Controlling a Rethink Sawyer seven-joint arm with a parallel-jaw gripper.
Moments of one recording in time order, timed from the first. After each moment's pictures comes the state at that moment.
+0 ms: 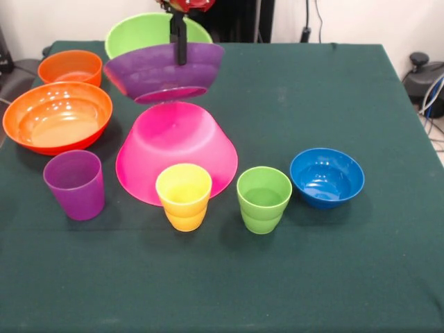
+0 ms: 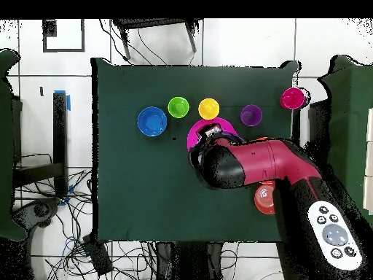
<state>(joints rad) -0.72 -0.89 0.55 1.83 -0.62 0.48 3.02</state>
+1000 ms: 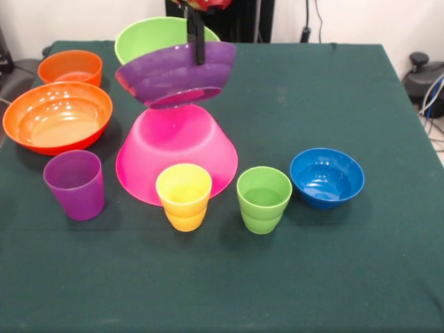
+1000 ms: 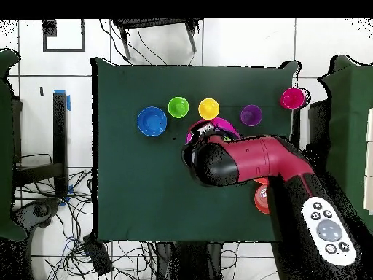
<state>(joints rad) -0.70 -0.89 0.56 1.83 -0.59 0.48 3.02</state>
